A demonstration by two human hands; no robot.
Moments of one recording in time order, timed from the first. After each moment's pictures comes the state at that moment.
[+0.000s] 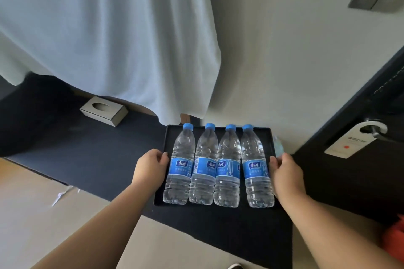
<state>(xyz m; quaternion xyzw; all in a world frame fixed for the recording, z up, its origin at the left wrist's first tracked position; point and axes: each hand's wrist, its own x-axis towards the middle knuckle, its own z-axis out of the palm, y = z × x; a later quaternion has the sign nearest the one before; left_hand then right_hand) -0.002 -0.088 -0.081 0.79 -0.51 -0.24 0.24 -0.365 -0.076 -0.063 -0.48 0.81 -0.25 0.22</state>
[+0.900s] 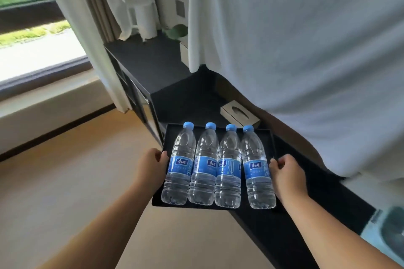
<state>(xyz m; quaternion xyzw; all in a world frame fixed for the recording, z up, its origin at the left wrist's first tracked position) 0.473 0.077 -0.031 0.89 -0.27 -0.15 0.33 0.161 -0.099 -0.032 -0.67 0.64 -0.22 0.31</state>
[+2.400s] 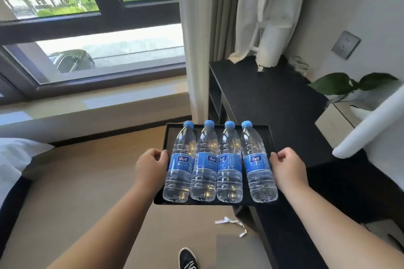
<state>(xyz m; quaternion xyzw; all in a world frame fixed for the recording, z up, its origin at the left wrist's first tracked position) 1.015 0.050 -0.038 0.92 -0.04 -0.06 0.40 0.831 -0.258 -0.034 -0.80 0.46 -0.13 0.36</state>
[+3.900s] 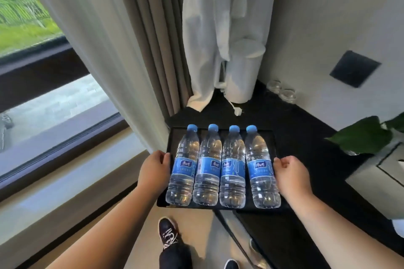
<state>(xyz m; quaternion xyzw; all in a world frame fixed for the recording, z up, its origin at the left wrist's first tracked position) 1.432 -0.284 -0.066 0.91 -0.26 -0.16 0.27 1.130 -0.482 -0.087 -0.66 0.64 -0.18 0.34</state>
